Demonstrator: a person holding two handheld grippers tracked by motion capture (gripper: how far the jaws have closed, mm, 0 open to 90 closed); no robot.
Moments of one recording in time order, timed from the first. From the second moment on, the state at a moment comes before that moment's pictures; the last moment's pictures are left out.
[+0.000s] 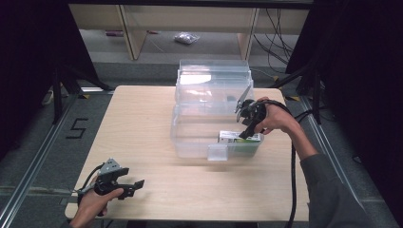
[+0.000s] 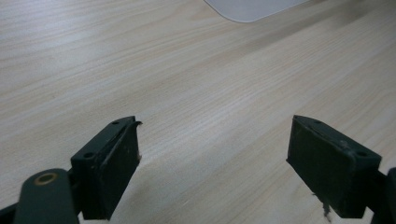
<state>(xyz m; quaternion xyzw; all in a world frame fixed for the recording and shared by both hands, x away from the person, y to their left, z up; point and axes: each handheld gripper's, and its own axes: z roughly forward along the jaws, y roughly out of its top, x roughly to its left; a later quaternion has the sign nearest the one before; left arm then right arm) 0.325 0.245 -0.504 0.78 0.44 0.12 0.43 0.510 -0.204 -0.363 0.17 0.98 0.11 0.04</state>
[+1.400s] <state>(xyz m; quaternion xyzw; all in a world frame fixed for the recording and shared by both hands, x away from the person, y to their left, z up) 0.325 0.246 -0.504 0.78 0.44 0.12 0.42 0.462 -0.228 -0.359 0.25 0.94 0.25 0.05</state>
